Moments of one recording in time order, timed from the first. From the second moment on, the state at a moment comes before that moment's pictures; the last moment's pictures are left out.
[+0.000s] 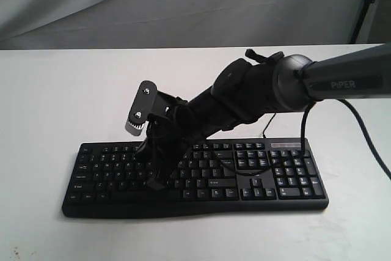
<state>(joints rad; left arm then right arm) -0.17 0.00 0.00 0.04 0.26 -0.02 0.66 2.09 -1.31 1.08 0.54 -1.65</state>
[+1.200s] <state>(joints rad) -0.17 0.00 0.00 0.04 0.26 -0.02 0.63 2.14 -1.36 1.05 0.61 -1.63</state>
